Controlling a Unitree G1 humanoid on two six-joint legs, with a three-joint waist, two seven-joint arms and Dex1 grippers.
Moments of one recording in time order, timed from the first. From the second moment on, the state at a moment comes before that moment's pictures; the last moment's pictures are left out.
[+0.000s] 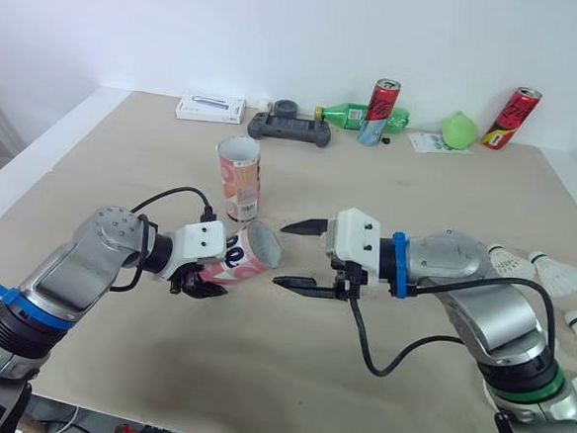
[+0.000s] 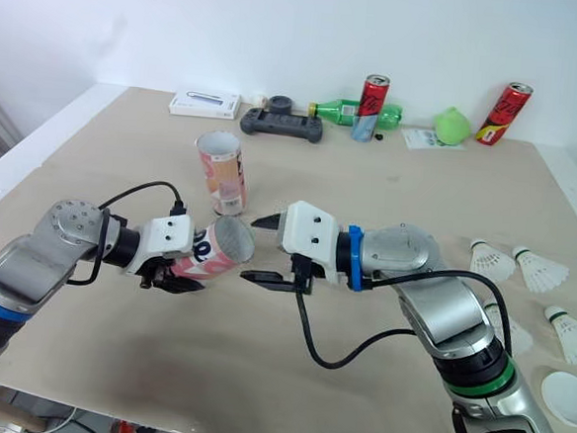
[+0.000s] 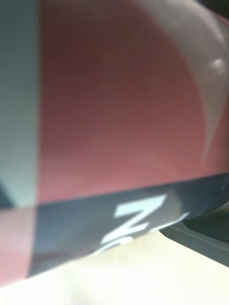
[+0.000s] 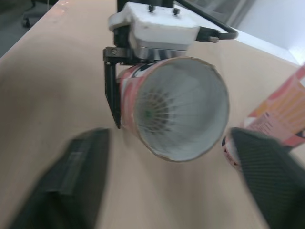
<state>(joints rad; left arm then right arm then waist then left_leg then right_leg) -0.55 0.83 -0.32 -0.27 -0.10 0.67 -1.21 -0.57 -0.68 0.21 -0.48 0.38 0.56 0.94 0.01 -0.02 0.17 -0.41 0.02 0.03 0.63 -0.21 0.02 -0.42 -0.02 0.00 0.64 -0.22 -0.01</state>
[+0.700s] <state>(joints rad) -0.72 0.70 -0.42 -0.13 -0.15 0.70 -1.27 0.57 -0.22 -0.45 -0.90 0.10 0.40 0.28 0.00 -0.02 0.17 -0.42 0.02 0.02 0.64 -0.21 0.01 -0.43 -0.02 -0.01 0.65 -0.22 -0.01</state>
